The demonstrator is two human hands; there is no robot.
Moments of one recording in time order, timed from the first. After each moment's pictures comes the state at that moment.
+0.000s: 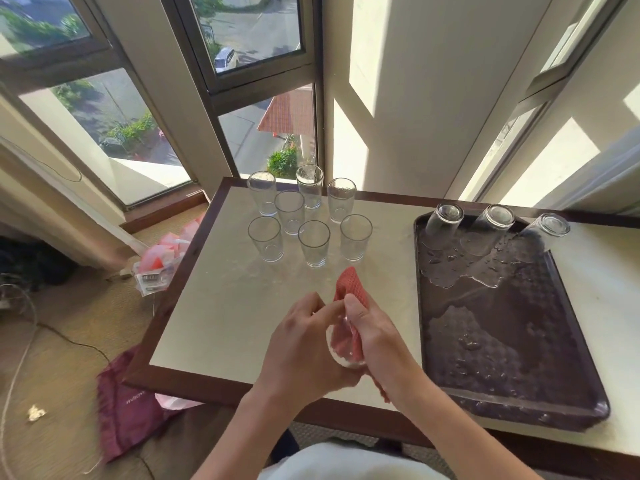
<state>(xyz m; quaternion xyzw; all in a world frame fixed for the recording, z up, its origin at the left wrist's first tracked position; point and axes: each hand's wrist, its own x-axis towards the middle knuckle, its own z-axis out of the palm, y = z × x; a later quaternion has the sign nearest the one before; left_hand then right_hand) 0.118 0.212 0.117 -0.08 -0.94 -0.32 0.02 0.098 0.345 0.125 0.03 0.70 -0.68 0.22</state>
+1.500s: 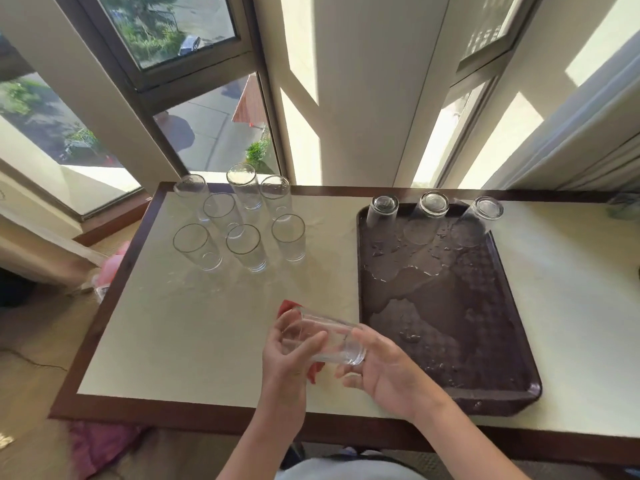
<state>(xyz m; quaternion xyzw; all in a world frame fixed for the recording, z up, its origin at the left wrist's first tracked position) 0.107 0.320 0.067 0.27 -0.54 -0.80 -0.05 0.085 0.484 0.047 0.13 0.41 -0.82 0.39</state>
